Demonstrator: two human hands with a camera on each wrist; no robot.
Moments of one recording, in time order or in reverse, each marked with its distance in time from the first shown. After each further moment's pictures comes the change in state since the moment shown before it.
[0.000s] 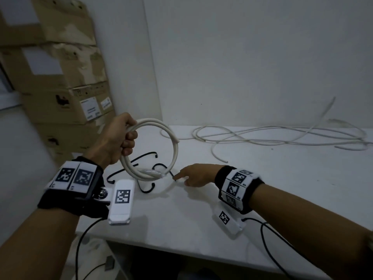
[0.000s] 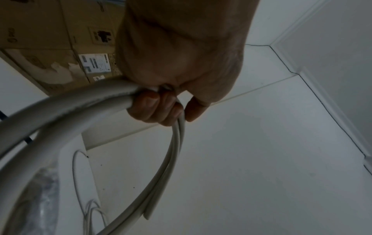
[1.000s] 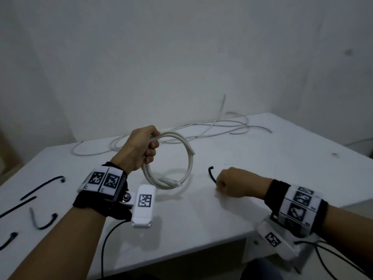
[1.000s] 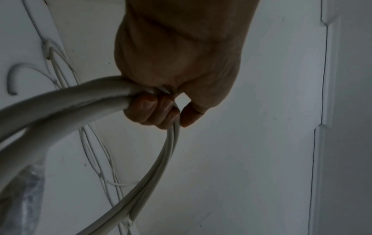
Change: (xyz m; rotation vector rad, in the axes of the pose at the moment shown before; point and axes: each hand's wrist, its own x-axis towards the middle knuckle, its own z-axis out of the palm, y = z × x) left_hand -0.036 -0.002 0.252 0.051 -0.459 -0.046; right_hand -0.251 0.153 0.056 0.018 0.231 0.579
